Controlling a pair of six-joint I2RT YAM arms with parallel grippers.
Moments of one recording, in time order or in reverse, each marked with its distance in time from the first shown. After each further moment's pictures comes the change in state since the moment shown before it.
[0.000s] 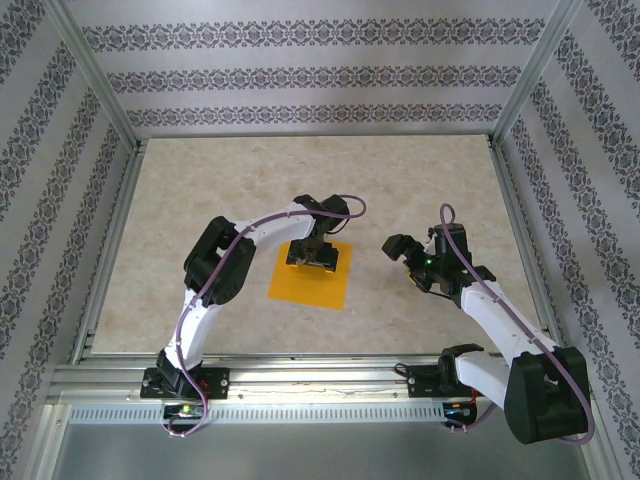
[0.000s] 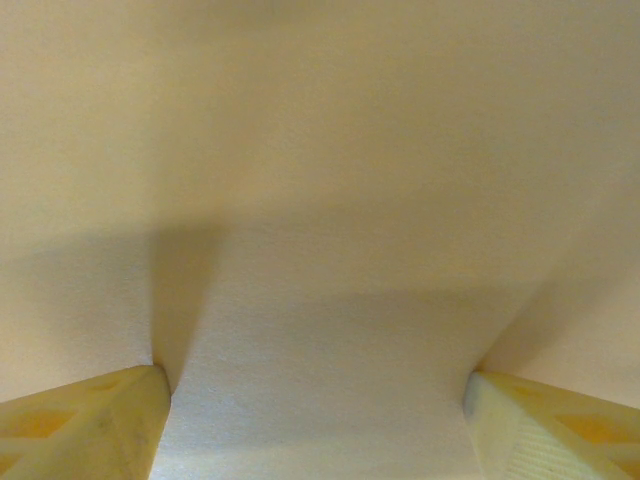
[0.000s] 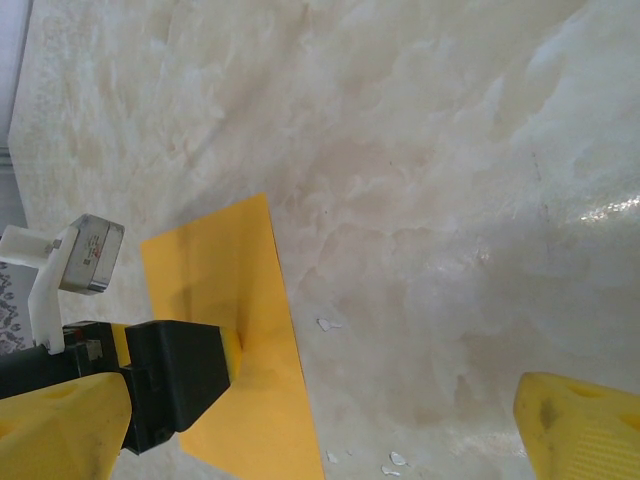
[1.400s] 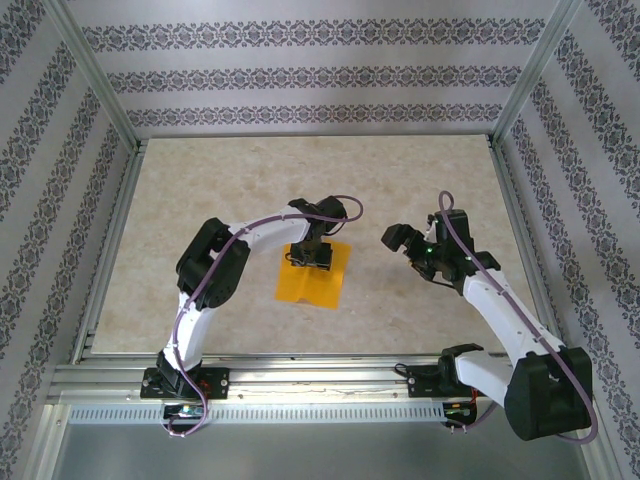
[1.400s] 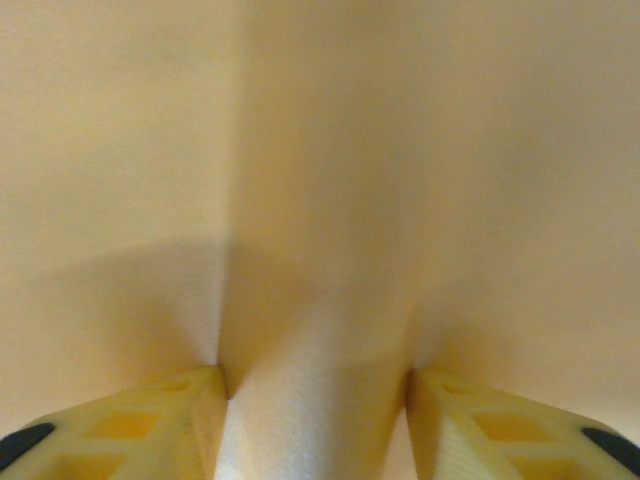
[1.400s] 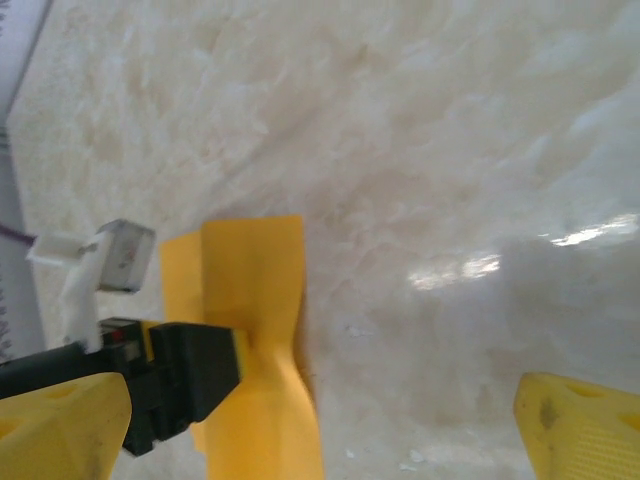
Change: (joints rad) left arm 0.000 -0.069 -0.097 0.114 0.003 -0.003; right arm -0.004 0.016 0.151 -0.163 0.050 -0.091
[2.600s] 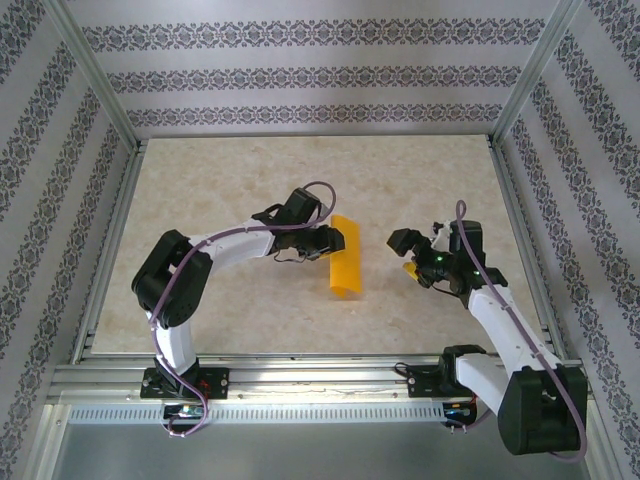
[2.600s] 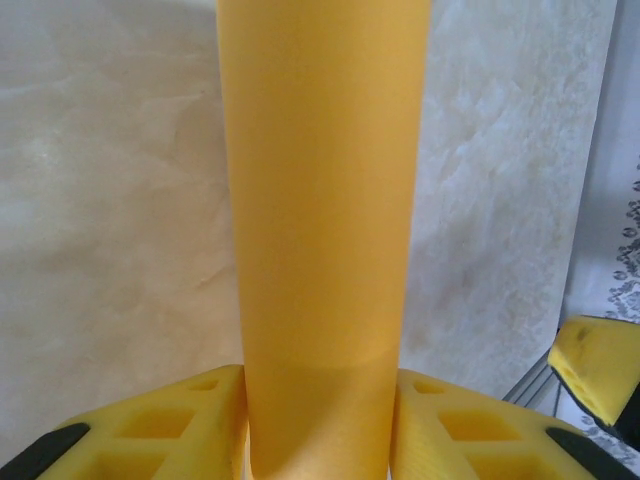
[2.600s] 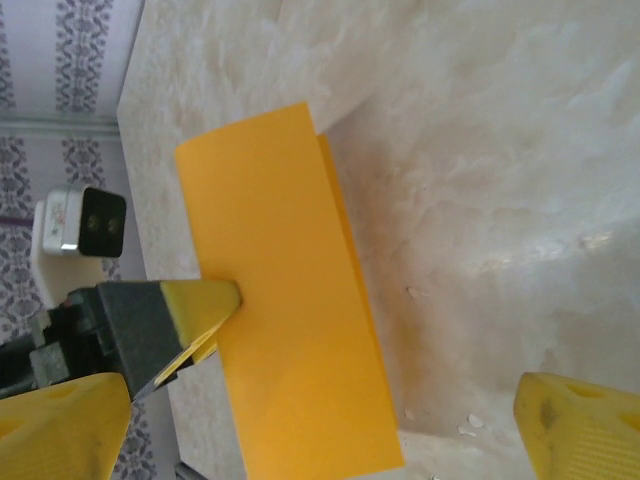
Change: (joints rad) left arm 0.082 -0.280 -0.389 0.689 0.428 -0.294; right arm -0.088 -0.080 -0.124 0.142 -0.278 0.062
